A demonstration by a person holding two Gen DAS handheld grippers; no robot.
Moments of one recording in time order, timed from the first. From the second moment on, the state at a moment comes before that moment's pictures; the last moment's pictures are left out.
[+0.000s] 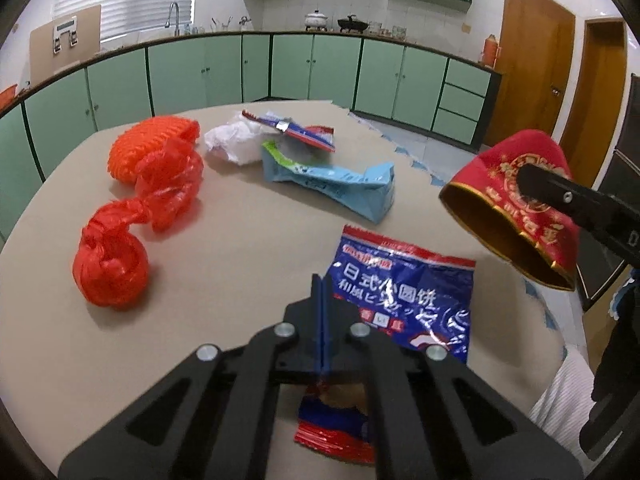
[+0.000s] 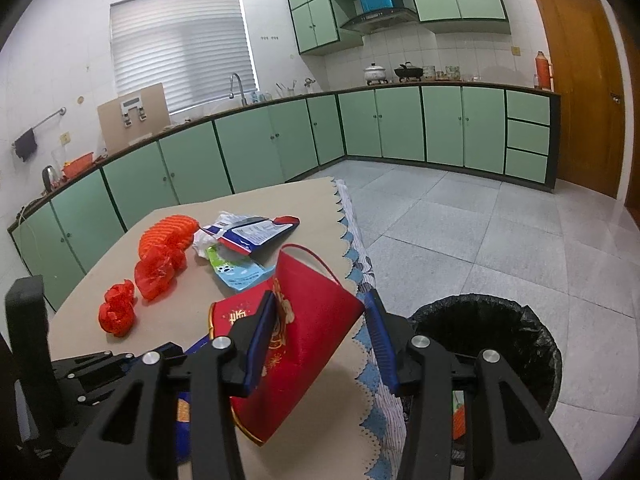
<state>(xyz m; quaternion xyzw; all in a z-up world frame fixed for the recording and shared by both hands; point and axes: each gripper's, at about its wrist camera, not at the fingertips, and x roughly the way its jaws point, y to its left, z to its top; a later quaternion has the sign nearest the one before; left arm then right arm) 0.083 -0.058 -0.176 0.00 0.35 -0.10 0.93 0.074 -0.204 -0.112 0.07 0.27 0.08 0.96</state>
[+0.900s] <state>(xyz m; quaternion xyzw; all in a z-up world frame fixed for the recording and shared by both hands) 0.085 -0.079 -0.186 0.02 0.36 -0.10 0.93 0.071 -0.220 -0.110 0.08 0.26 0.06 0.96</state>
